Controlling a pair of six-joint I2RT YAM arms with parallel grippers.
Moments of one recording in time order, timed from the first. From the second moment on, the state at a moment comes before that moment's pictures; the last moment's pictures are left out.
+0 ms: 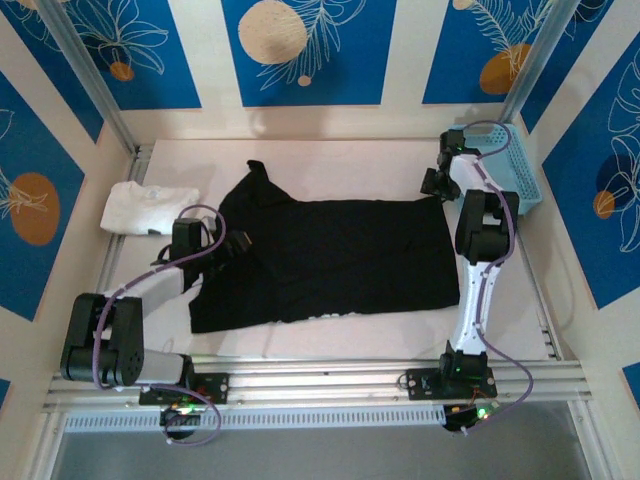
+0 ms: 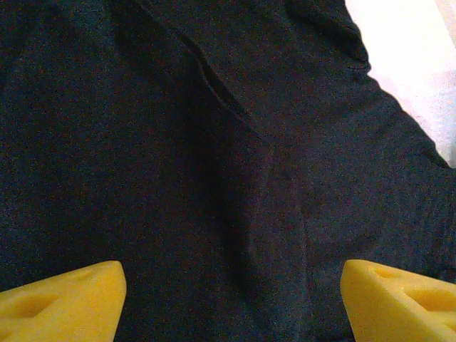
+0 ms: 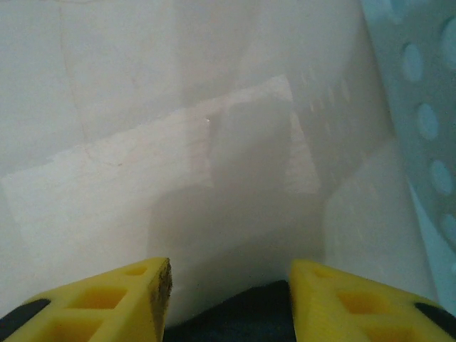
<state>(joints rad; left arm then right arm) -0.10 1.37 0.56 0.03 0.39 -0.70 -0.08 2.34 1.93 -0.81 0.03 0.23</state>
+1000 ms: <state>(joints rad) -0.10 2.12 1.58 -0.18 0.21 -0.51 -0.03 2.23 1.85 -0.74 0.01 0.20</state>
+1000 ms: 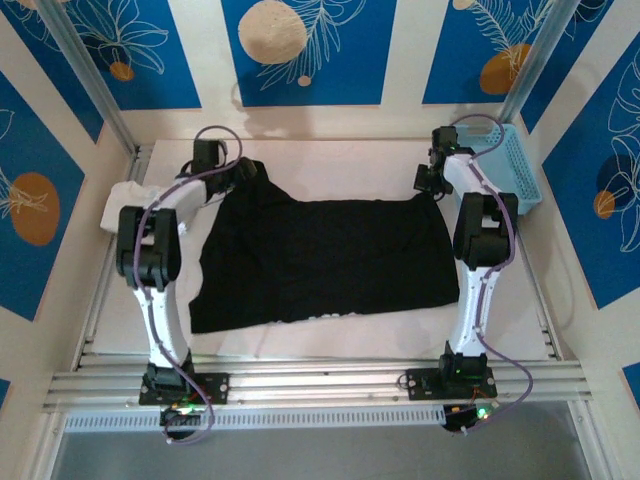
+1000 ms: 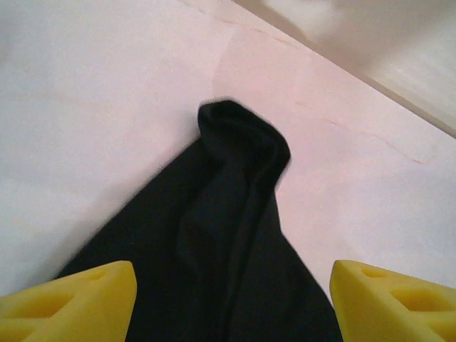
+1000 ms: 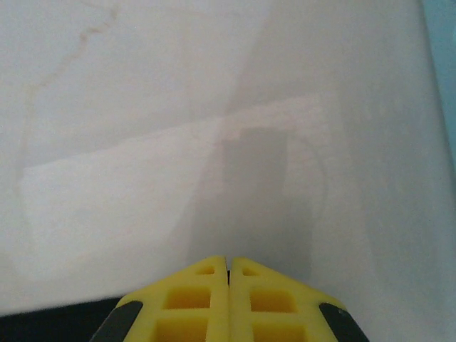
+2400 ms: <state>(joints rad) -0.08 2.57 2.26 -0.43 0.33 -0.48 0.00 2.16 1.75 -0.68 -0.03 0.19</state>
